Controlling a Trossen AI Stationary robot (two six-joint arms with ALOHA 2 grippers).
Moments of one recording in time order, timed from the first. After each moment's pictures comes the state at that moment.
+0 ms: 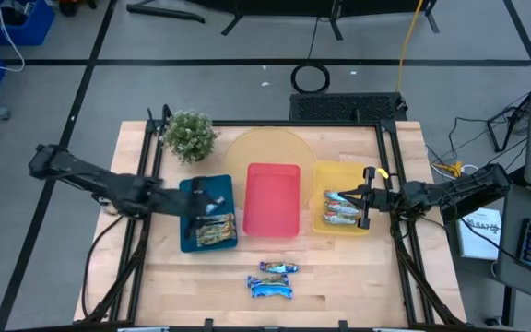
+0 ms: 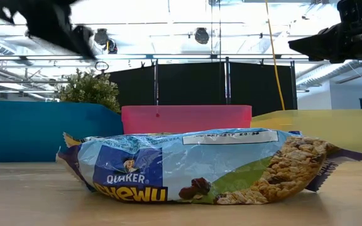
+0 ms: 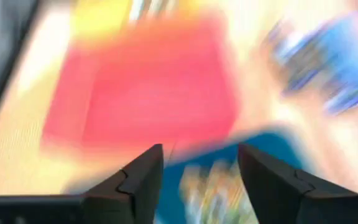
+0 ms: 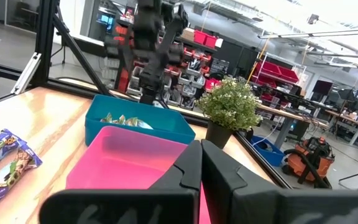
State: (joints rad) left arm -0.29 0.98 0.70 -0.42 -0.24 0.02; right arm 0.25 0.27 0.02 0.34 0.36 -0.32
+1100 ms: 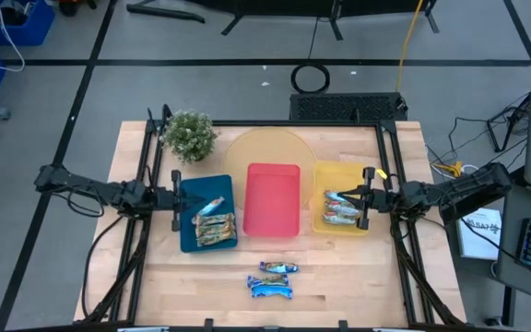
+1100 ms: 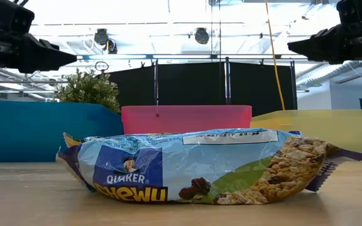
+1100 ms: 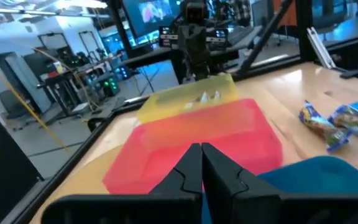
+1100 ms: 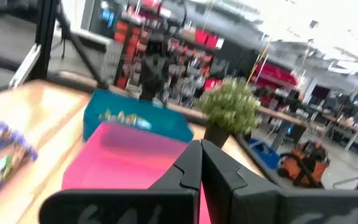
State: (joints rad) left arm -0.23 0.23 0.01 0.18 -0.27 0.28; right arm 0.25 0.31 0.02 0.37 0.36 -0.36
